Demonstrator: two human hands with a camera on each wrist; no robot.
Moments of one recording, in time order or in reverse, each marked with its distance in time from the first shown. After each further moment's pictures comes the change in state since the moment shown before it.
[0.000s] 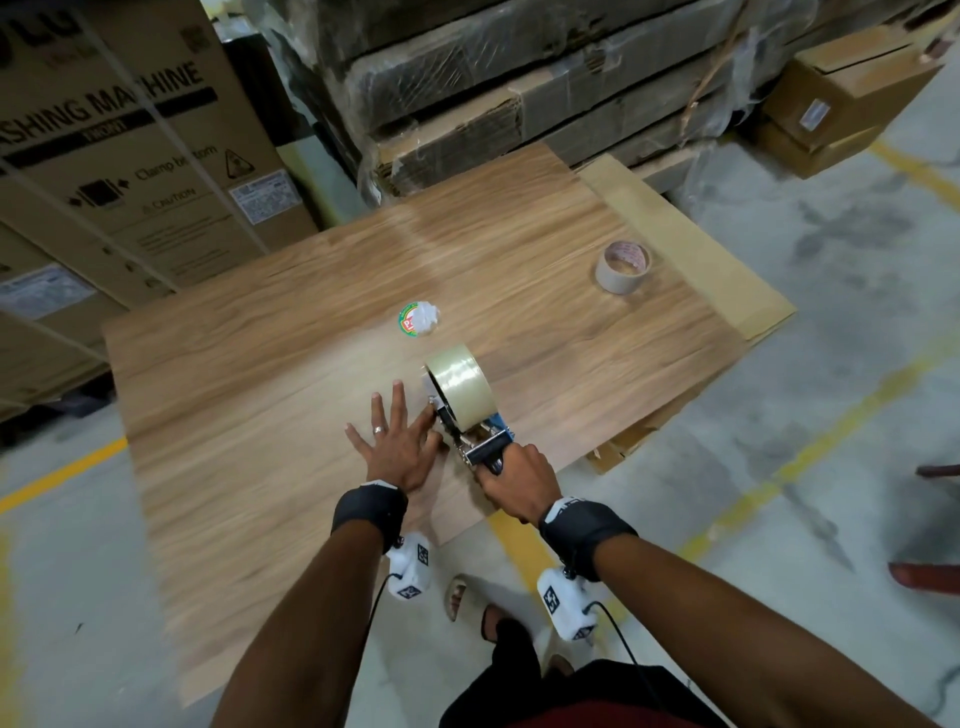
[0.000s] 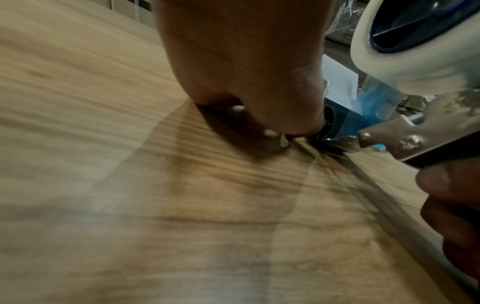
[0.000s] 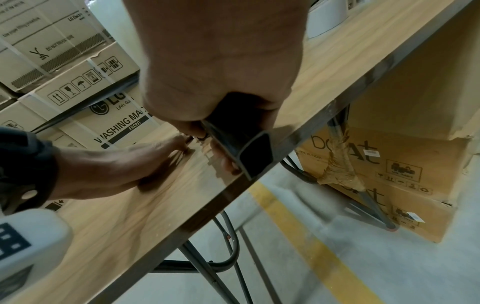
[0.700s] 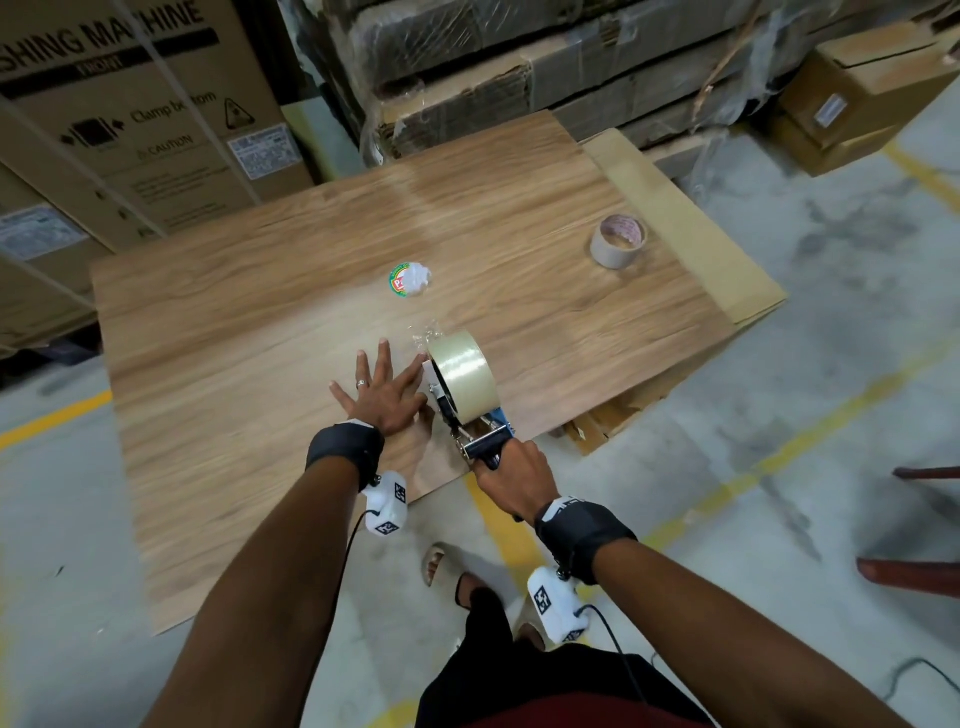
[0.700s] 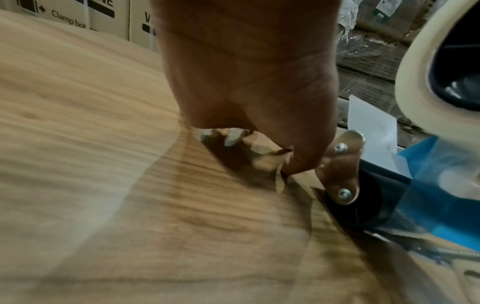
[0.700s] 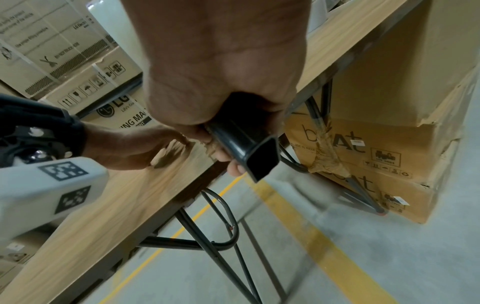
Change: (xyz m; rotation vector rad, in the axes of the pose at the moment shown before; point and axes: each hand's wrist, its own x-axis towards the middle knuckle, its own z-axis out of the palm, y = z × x) left_hand -0.008 0.015 -0.023 -0.082 -0.129 -0.041; right_hand -0.040 0.036 0.004 -0.012 -0.033 0.029
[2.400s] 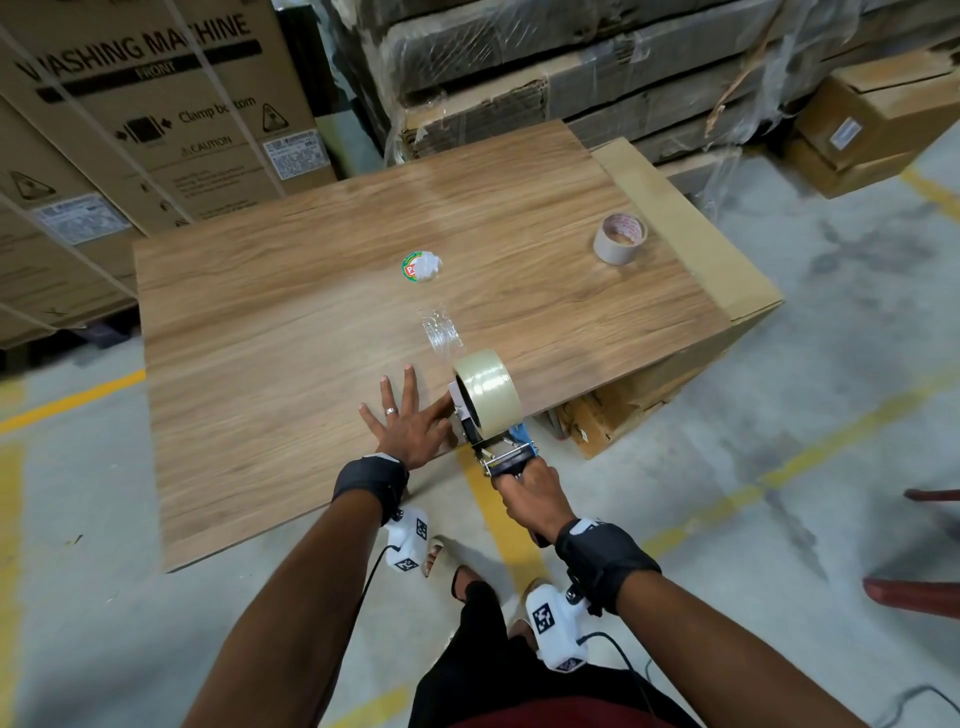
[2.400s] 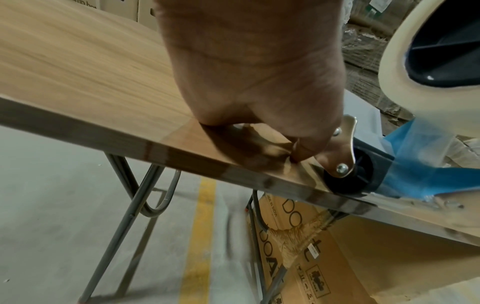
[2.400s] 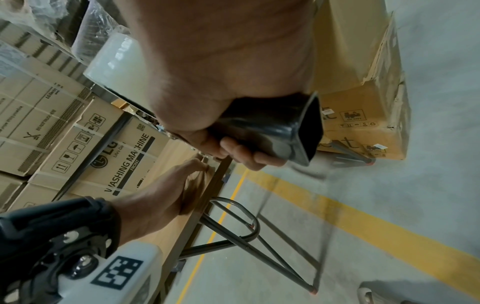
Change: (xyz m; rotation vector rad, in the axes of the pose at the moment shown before) left_hand -0.067 0.017 0.070 0.013 0.061 0.049; right_hand -0.045 0.051 0.015 0.327 -0.029 0.081
